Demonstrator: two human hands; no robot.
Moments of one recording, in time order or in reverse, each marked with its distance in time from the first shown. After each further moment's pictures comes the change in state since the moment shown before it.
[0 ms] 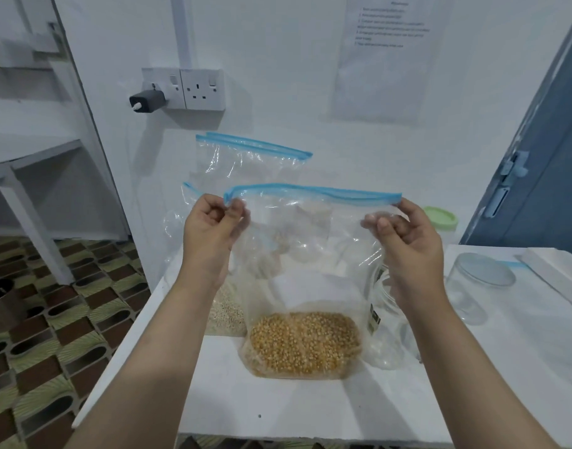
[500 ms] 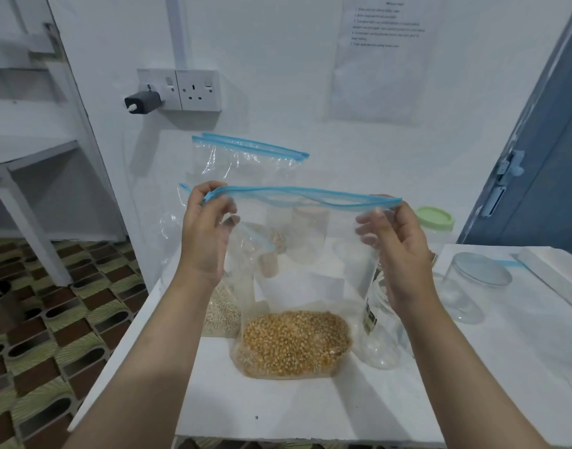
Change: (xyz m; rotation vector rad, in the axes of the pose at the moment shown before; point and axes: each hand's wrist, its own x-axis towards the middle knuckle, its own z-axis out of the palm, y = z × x) left_hand 0.002 0.007 0.006 0.022 -0.007 0.024; right_hand -0.006 -0.010 0.008 -0.127 -0.088 0.008
